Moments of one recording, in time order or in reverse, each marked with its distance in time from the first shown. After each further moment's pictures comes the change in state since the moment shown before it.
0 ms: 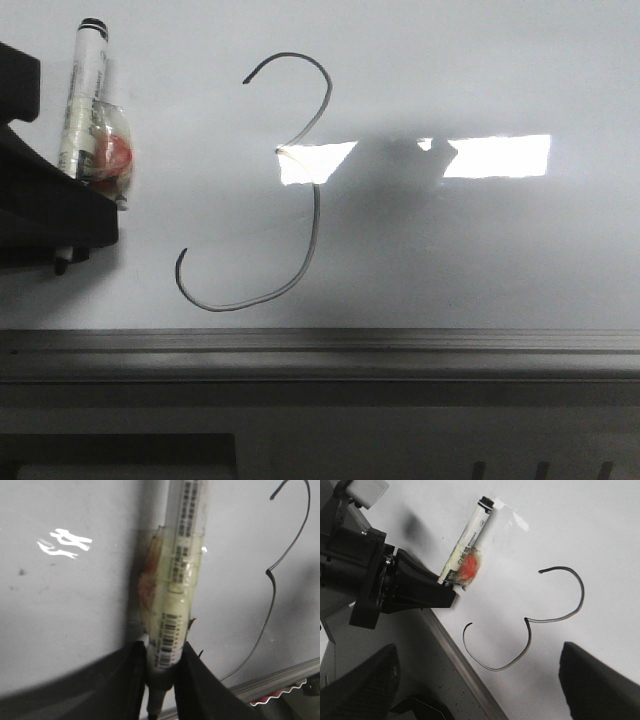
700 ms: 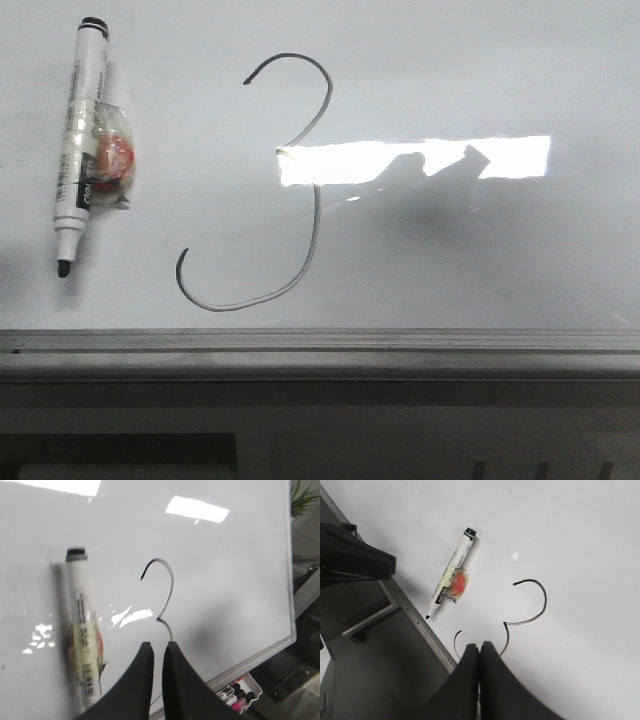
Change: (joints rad) left arm 0.006 -0.453 0.004 0.283 0.117 0.000; right arm -0.013 -0.186 0.018 -0.067 0.042 0.043
